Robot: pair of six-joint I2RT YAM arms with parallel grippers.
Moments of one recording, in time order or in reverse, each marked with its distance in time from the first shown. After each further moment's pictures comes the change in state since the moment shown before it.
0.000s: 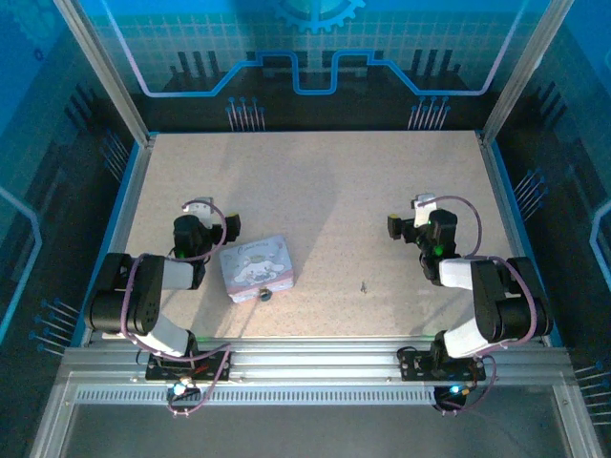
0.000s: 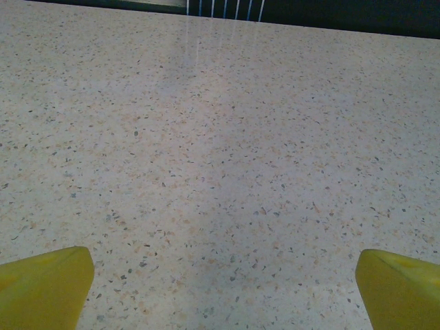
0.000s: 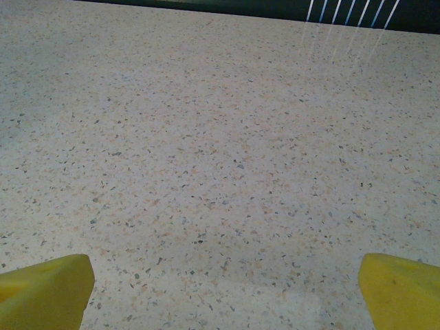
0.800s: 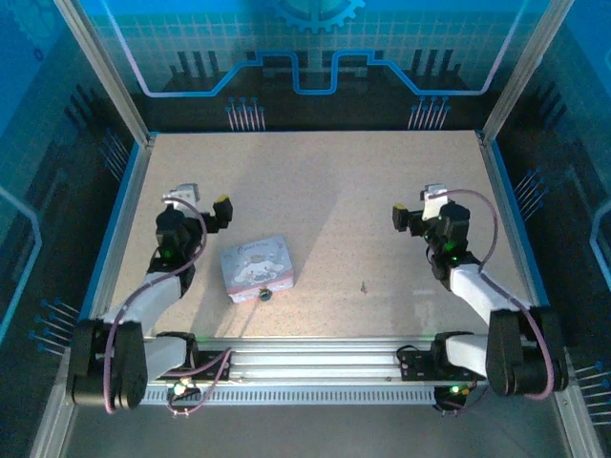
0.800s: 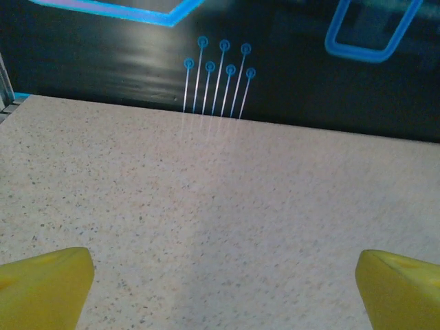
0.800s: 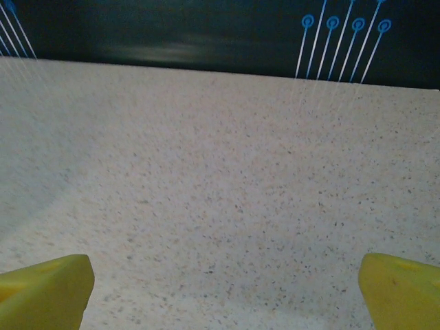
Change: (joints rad) left arm 0.000 -0.444 0.087 -0.366 -0.009 -0.107; right arm -0.001 -0.335 0.071 -0.320 -0.025 0.053
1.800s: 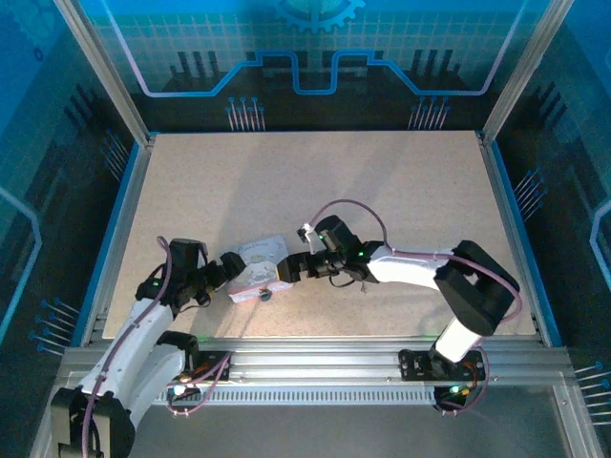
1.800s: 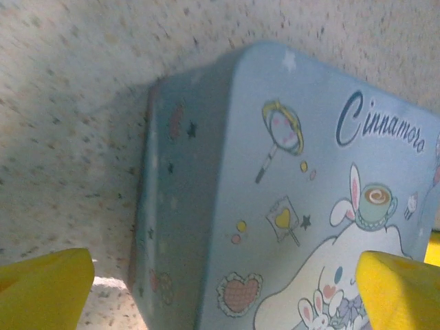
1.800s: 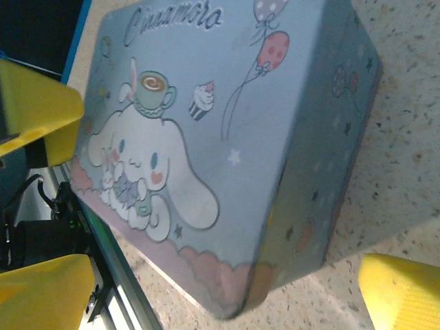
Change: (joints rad) left arm -0.130 -0.311 -0.029 -1.019 0.238 -0.602; right arm 0.774 0.505 0.375 -0.269 -0.368 0.642
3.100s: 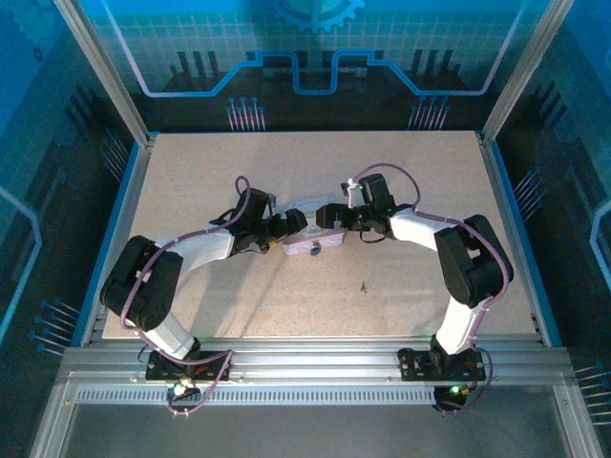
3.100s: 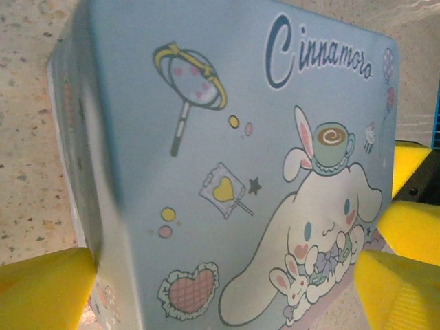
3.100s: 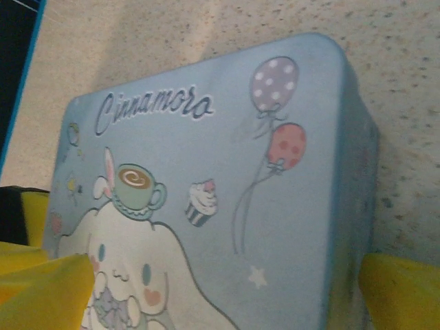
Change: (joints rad) left arm -0.299 0.838 0.429 0.569 0.027 -0.056; right arm -0.417 0.128 0.158 -0.093 -0.021 -0.193
